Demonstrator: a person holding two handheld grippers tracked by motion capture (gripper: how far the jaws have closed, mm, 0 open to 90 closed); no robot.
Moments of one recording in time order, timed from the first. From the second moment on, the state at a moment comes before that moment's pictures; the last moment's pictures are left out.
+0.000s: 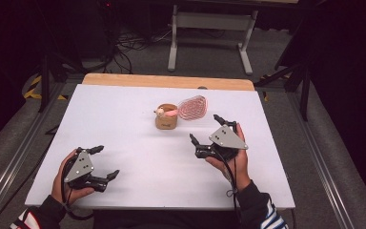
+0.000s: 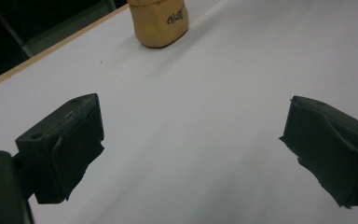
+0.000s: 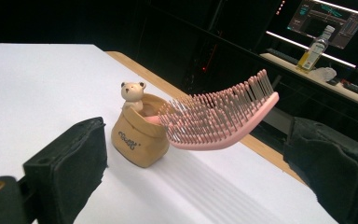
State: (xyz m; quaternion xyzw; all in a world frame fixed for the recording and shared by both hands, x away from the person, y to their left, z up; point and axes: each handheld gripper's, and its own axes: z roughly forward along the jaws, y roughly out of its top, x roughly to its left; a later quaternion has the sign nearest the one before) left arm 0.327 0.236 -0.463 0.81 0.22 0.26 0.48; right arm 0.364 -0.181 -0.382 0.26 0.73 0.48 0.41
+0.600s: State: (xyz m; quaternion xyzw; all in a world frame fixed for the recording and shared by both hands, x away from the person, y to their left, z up) left arm 0.327 0.235 -0.464 0.81 0.22 0.26 0.48; right arm 0.351 -0.192 -0.394 0.25 0.74 0.47 0.41
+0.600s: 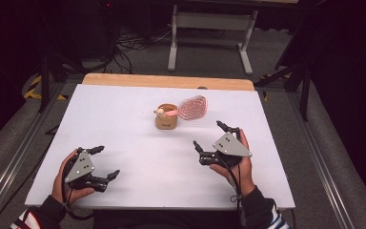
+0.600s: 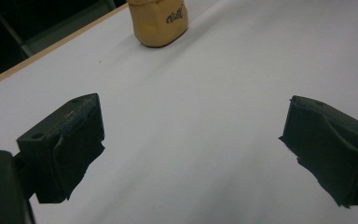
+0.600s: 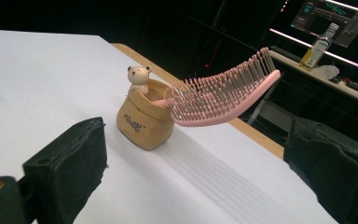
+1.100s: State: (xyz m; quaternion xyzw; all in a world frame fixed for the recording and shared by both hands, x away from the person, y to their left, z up) left arm 0.328 0.235 -0.464 0.81 0.22 0.26 0.47; right arm 0.342 -0.204 -0.402 0.25 0.74 0.47 0.41
